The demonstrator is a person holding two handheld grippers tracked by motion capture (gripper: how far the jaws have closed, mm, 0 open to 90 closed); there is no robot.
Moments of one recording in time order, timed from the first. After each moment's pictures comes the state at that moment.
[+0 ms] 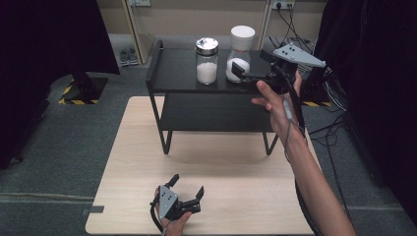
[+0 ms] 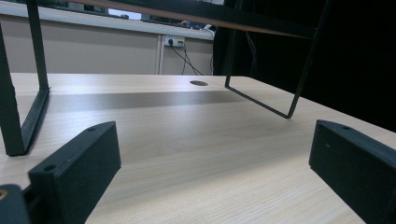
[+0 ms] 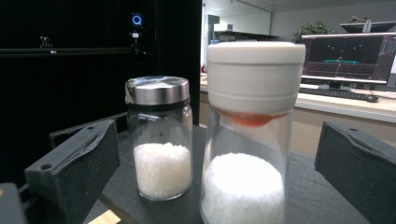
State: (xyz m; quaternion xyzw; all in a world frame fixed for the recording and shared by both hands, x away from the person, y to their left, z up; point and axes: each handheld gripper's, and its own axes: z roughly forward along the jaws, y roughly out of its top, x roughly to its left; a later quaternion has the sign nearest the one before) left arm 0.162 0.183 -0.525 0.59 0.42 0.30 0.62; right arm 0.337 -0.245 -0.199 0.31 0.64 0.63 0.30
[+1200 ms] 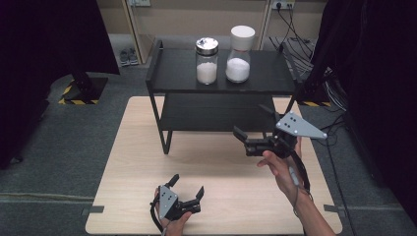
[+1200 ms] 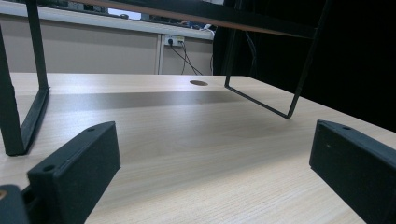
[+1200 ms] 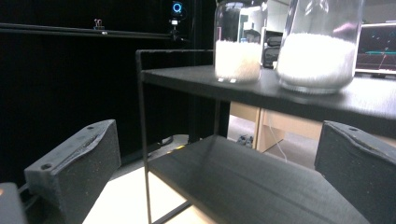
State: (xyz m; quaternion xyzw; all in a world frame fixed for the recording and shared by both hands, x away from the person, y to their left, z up) left arm 0.162 0.183 -0.525 0.59 0.42 0.30 0.62; right arm 0.259 -0.277 -0.298 0.26 0.67 0.65 0.26
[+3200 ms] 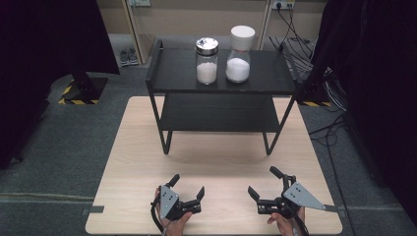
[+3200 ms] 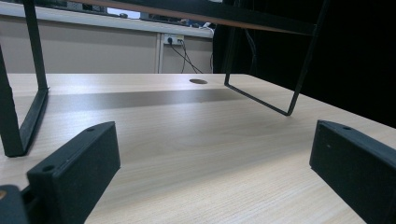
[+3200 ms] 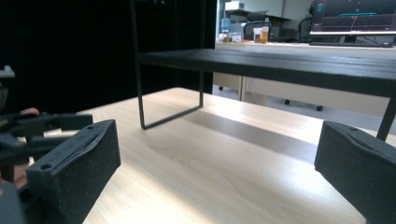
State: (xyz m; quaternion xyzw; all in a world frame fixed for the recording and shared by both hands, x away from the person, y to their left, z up) left arm 0.162 0.183 -0.524 0.60 0.42 0.30 0.61; right arm 0.181 -0.318 -0.460 0.30 0.67 0.62 0.29
